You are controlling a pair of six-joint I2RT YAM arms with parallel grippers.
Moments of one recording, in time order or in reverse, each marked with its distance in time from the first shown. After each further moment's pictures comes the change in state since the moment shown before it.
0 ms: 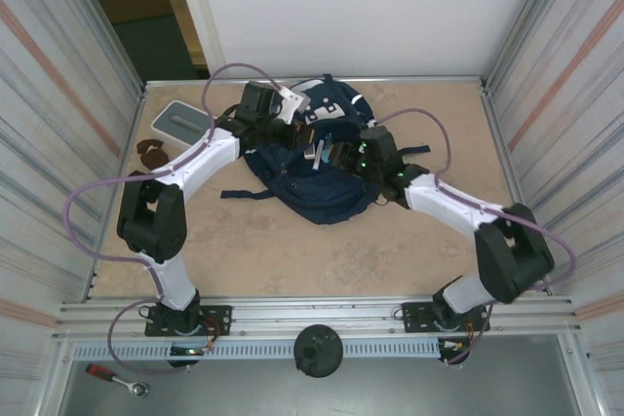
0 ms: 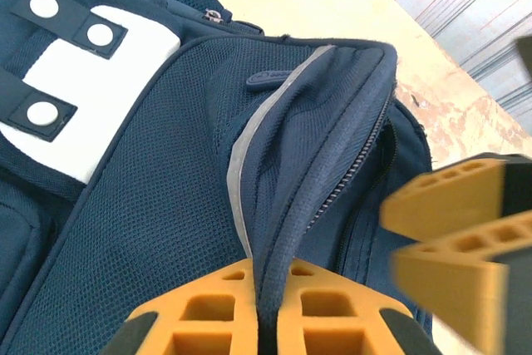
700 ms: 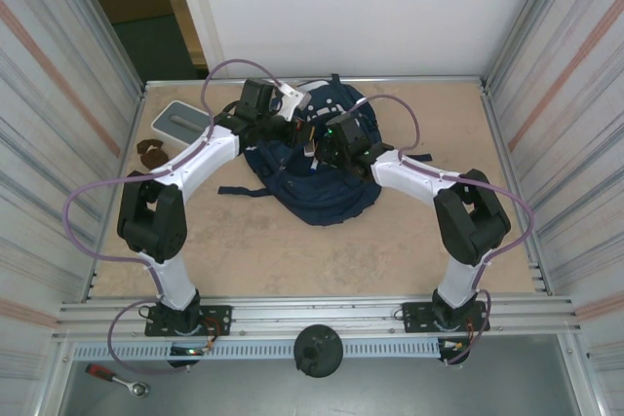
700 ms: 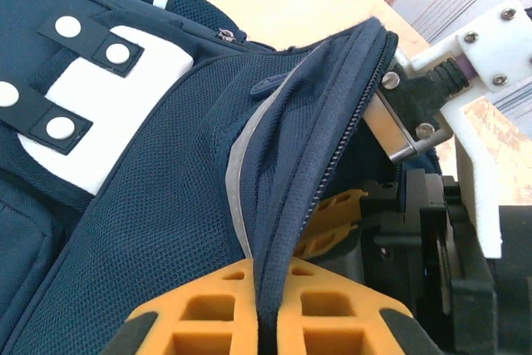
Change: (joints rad) left arm 0.000 0.002 0.047 -0.032 -0.002 0.015; right arm 0.076 0.351 0.341 -0.161 0.175 -0.002
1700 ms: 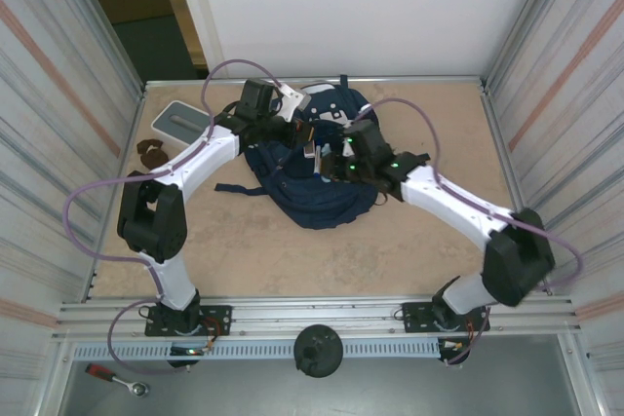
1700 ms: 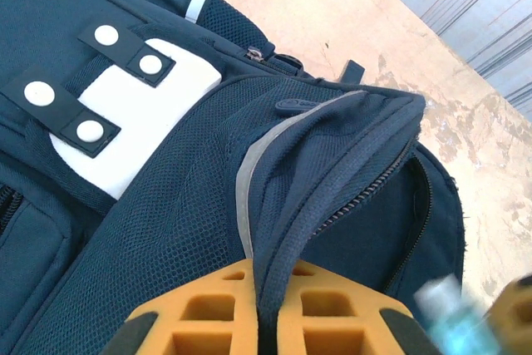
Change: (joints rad) left arm 0.000 0.002 0.000 -0.011 -0.015 0.019; right arm 0.045 -0.261 -0.077 -0.195 -0.264 -0.125
